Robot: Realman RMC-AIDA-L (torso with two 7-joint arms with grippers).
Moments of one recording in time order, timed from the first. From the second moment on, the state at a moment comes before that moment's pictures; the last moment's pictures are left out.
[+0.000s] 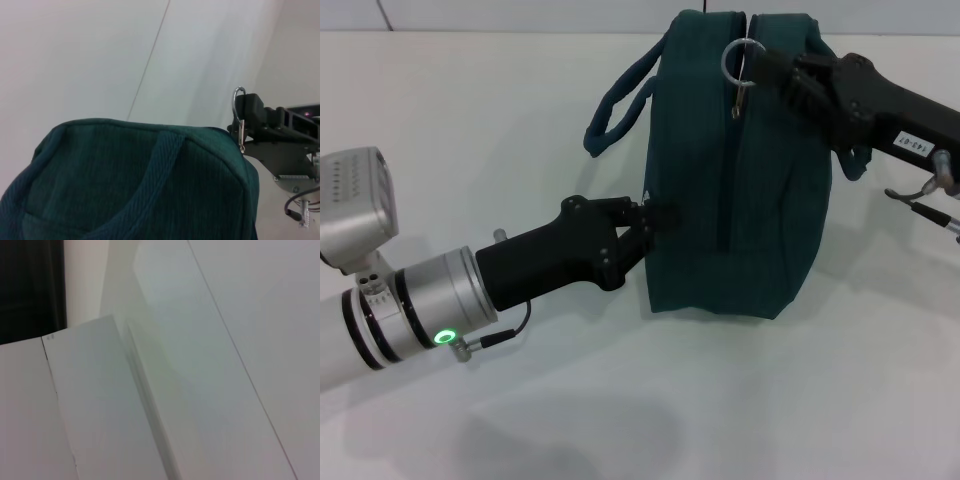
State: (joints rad) left arm -0.49 -2.09 0.96 0.17 1.41 1.56 -0.98; right arm 0.68 2.03 -1.15 -0.29 -1.09 -1.62 1.20
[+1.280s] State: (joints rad) left arm -0.45 -2.08 1.15 0.23 1.54 1.71 -0.97; right arm 0.67 2.03 -1.14 -0.29 -1.02 -1.50 1.23
